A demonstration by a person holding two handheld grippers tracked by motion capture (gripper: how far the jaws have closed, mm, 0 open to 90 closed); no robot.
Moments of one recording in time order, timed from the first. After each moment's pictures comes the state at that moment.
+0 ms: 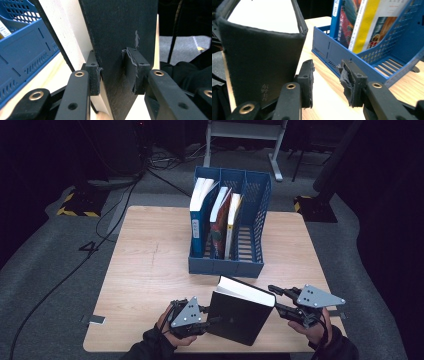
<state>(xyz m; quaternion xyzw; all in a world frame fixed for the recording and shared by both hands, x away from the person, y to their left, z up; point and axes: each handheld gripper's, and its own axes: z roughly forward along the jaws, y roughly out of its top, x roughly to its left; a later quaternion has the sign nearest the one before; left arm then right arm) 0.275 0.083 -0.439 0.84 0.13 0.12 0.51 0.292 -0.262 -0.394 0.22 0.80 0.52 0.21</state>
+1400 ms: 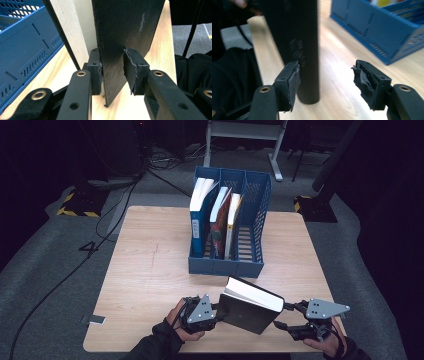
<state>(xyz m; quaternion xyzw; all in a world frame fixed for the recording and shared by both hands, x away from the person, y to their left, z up) 0.287 0.063 -0.450 0.86 0.12 0.13 0.48 0.278 -0.300 -0.433 0.20 0.85 0.48 0.11</state>
